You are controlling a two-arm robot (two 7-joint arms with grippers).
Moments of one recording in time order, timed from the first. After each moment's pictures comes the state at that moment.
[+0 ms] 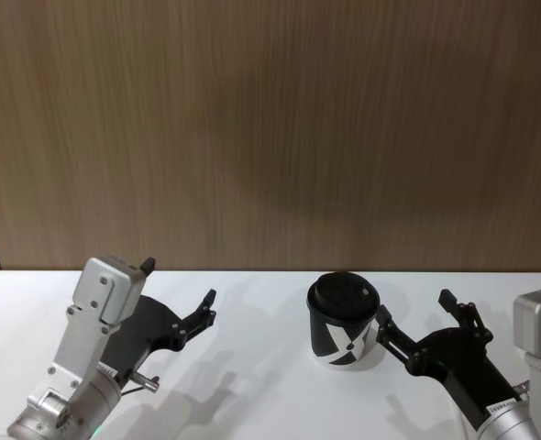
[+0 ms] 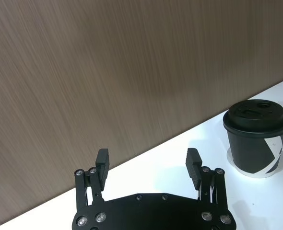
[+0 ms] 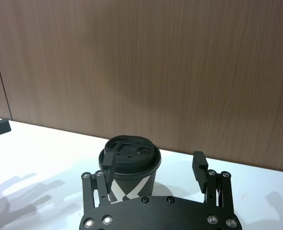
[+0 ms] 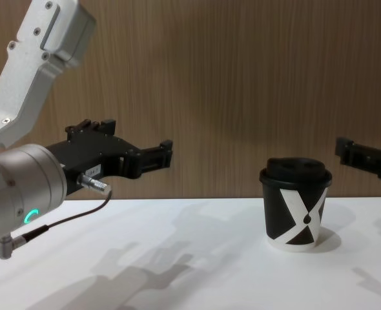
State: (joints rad) left arm -0.24 0.38 0.45 -1.63 -0.20 0.01 -0.01; right arm -0.01 0.34 -0.23 -1.77 0.29 0.03 0.07
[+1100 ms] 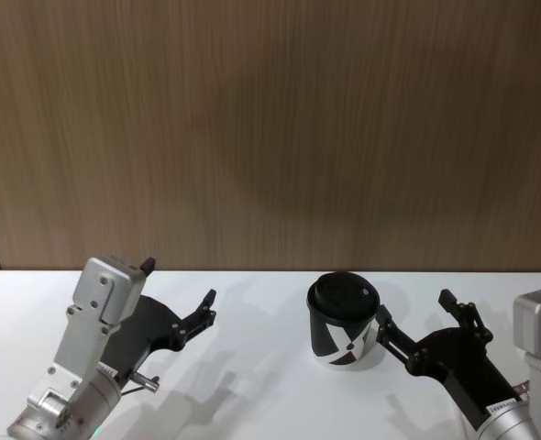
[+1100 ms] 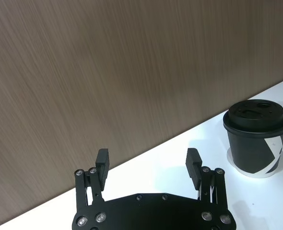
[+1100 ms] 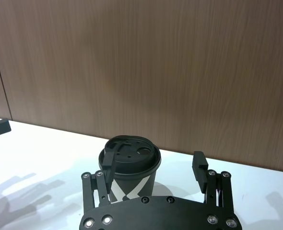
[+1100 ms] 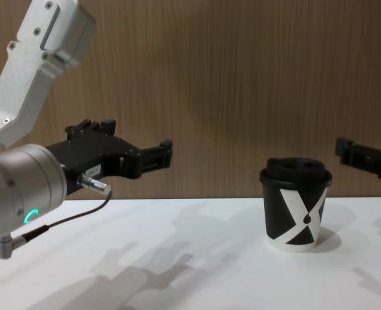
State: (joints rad) left arm -0.24 0.38 0.45 -1.63 -0.20 0.01 -0.01; right arm -0.01 0.34 -0.23 -1.77 0.29 0.03 0.07
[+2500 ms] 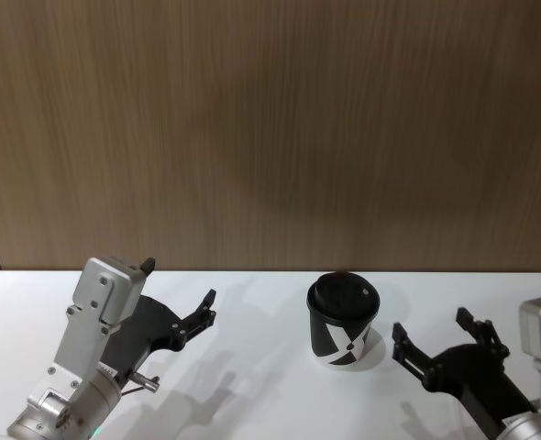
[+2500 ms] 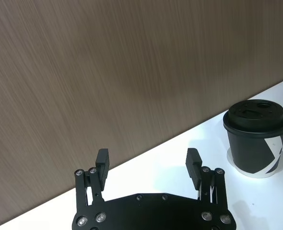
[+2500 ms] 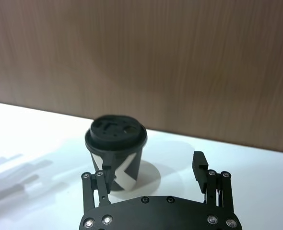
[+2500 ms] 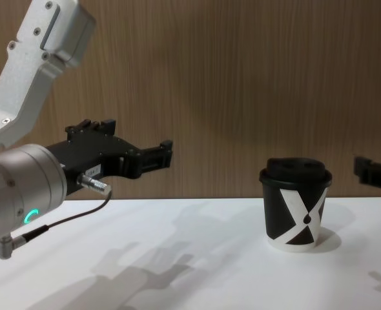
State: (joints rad) left arm -0.24 0.38 0.45 -1.63 -0.20 0.01 -0.01; right arm -0.06 0.35 -0.20 -1.82 0.27 0.14 0.03
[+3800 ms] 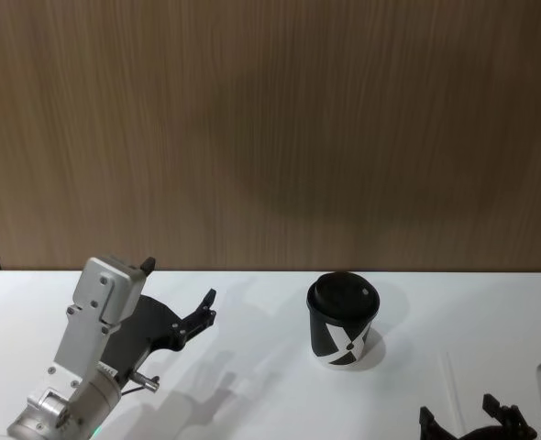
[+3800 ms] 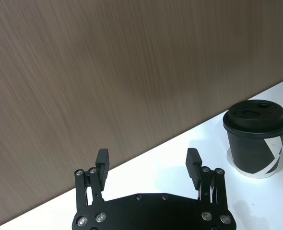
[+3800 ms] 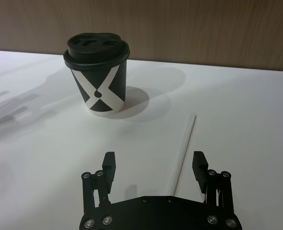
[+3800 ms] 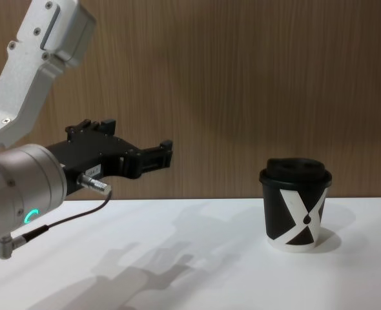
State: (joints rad) left arm -0.24 0.38 0.45 -1.63 -0.20 0.01 -0.01; right arm -0.23 0.36 -0.12 -1.91 0.31 0.32 0.03
